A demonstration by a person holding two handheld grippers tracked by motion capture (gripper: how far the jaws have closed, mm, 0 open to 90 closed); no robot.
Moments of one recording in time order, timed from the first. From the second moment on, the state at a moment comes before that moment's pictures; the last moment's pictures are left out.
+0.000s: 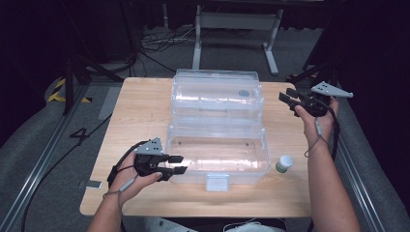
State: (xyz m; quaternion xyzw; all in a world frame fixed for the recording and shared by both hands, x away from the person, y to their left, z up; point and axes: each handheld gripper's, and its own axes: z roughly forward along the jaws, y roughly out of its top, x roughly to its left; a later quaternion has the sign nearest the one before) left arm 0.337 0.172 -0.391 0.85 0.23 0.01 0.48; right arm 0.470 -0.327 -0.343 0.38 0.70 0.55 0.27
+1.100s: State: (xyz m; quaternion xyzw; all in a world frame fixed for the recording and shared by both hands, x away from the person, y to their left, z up) left arm 0.354 0.219 -0.377 0.82 0.31 0.08 0.48; right arm 0.412 -0.362 -0.321 0.40 0.75 0.48 0.23
